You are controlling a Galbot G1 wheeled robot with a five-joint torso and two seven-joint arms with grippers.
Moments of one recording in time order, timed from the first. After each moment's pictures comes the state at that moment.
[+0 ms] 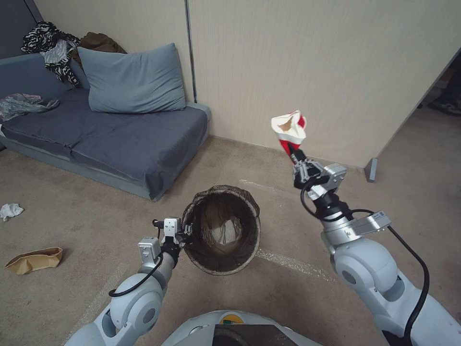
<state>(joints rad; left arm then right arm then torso) 1.52 -0.98 -0.21 -2.29 -0.73 0.33 -0.47 -1.39 0.86 0.40 2.34 0.62 0.14 0.10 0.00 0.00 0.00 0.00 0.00</state>
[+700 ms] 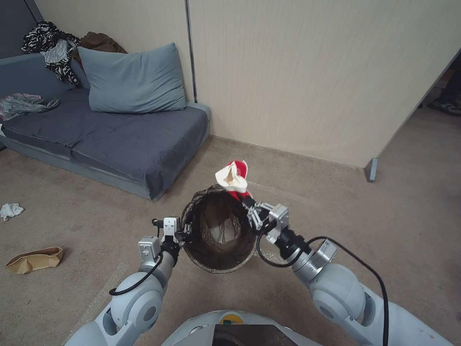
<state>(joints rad) 1.52 -0.99 -0.21 -2.28 -0.73 0.33 -0.47 -1.38 0.78 0.20 2.33 0.55 0.15 0.06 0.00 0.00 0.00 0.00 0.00</state>
